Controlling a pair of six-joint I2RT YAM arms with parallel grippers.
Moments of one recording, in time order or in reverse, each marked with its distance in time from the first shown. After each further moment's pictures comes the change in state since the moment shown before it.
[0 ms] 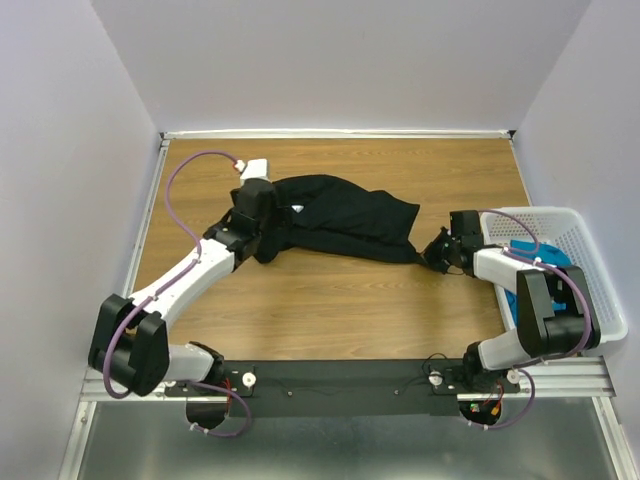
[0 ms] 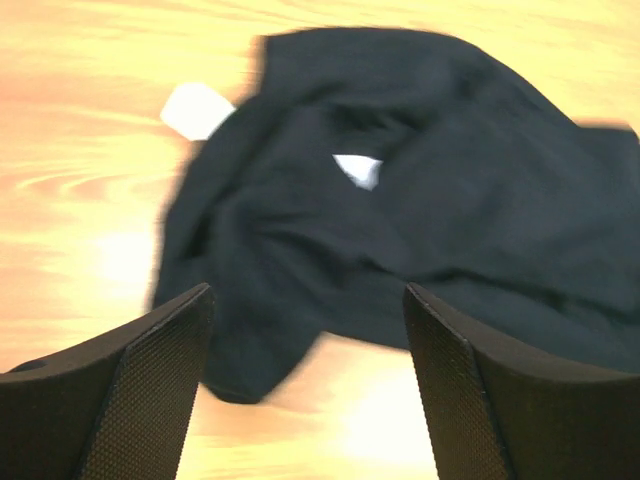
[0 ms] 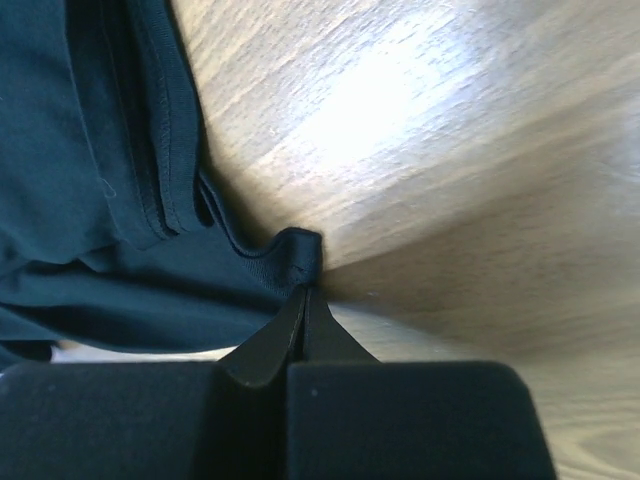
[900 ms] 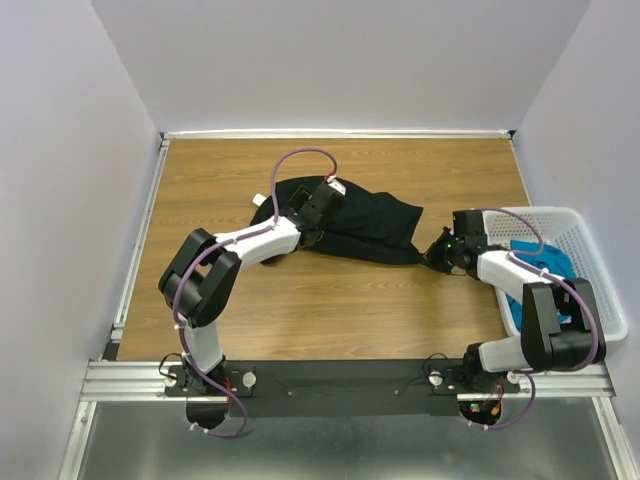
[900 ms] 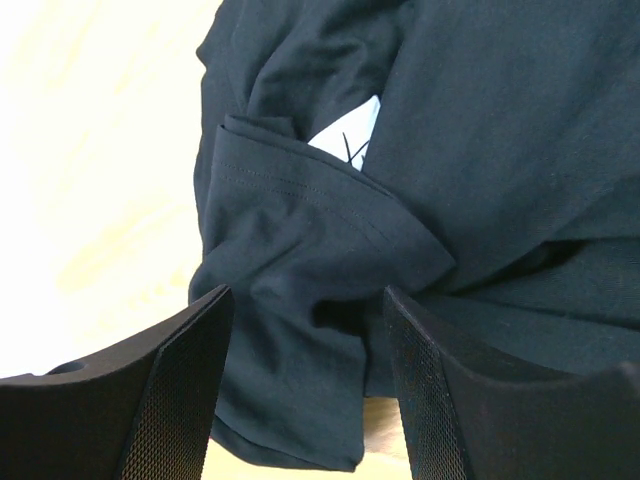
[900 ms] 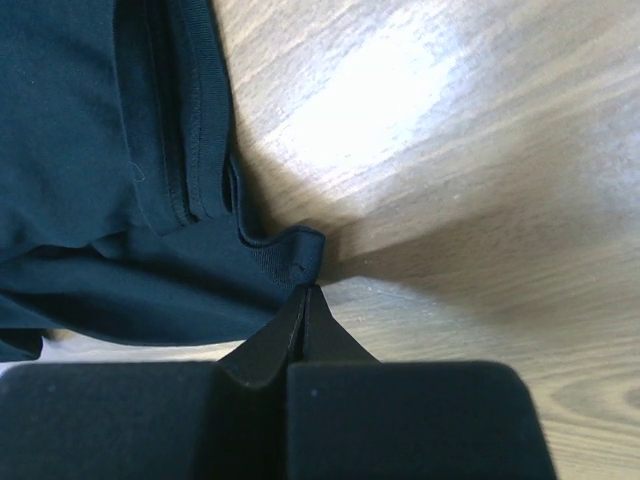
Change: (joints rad) left arm -0.271 0.494 0.303 -0.118 -0.325 0.590; right arm 0.000 -0.076 0.005 -0.077 0.017 -0.045
